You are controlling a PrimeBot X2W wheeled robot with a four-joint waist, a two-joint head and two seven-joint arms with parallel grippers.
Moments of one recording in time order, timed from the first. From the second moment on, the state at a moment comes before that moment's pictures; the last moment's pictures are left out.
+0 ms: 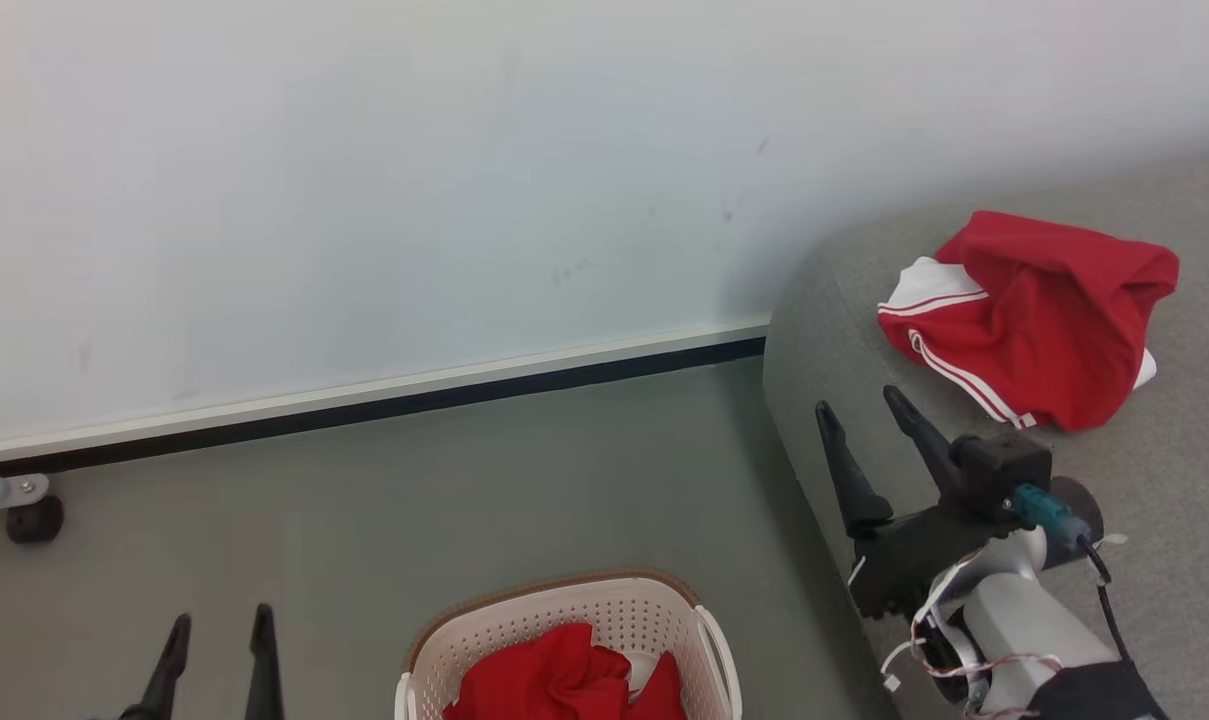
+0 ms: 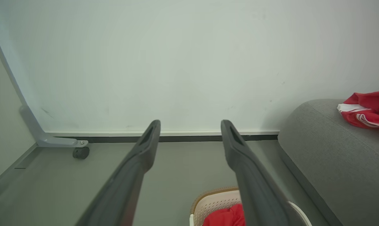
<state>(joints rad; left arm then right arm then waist) 0.10 0.23 -0.13 0.14 -0.44 0.10 -0.24 -0.50 -0.18 0.52 0.59 0.45 0.00 -0.25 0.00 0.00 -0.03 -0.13</state>
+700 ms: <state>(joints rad) 0.21 0.21 -0.05 0.06 -0.42 0.12 -0.25 -0.19 -0.24 0.45 0.24 0.39 -0.10 -0.25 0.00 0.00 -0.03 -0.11</state>
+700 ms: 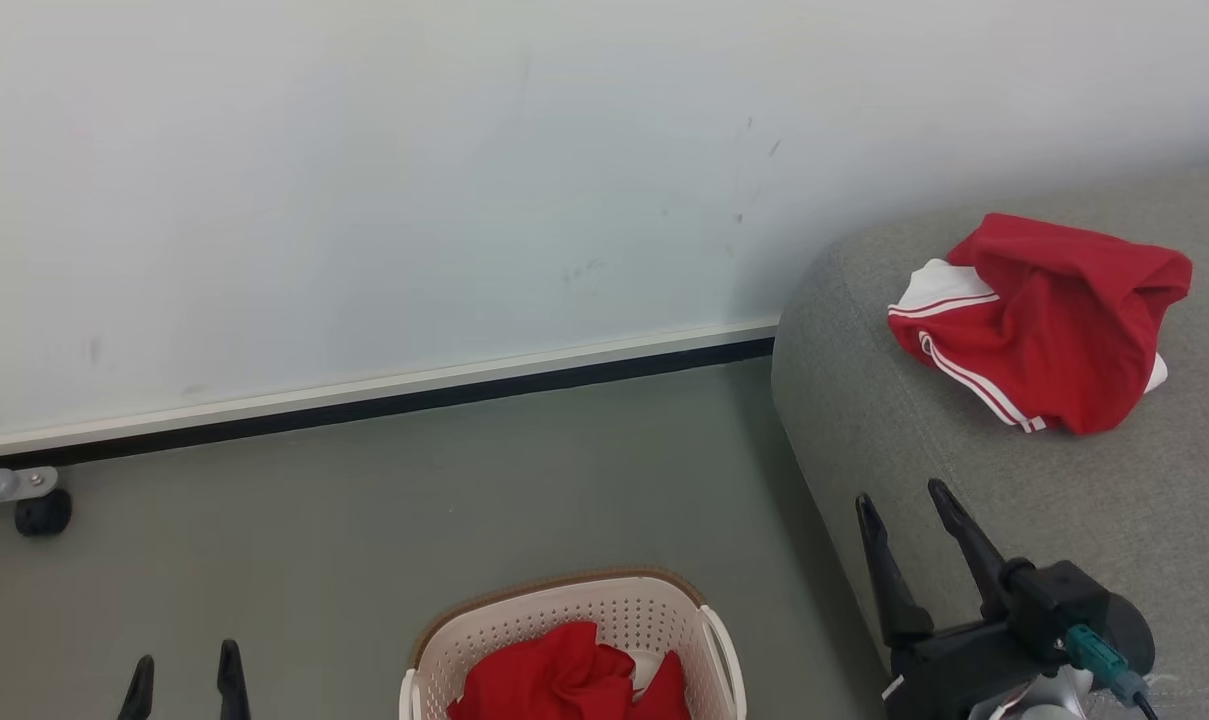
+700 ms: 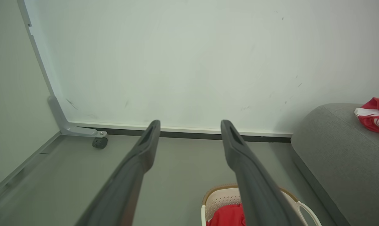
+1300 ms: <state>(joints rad) 0.24 0.19 -0.04 0.01 -0.37 0.12 -0.25 -0.07 -0.23 0.41 0.14 0.36 -0.11 -0.25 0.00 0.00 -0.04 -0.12</state>
